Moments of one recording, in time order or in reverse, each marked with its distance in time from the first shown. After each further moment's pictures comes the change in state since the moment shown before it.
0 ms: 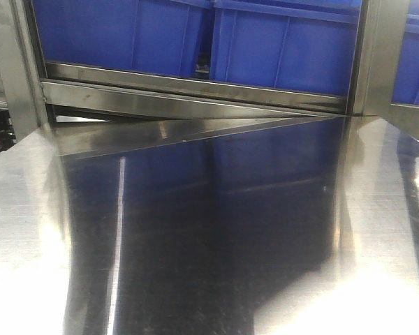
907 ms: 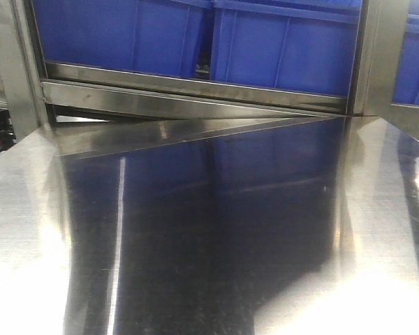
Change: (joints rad) left arm 0.000 0.000 0.000 0.000 -0.002 0.000; right arm 0.000 -0.325 0.043 -0.002 0.002 -0.105
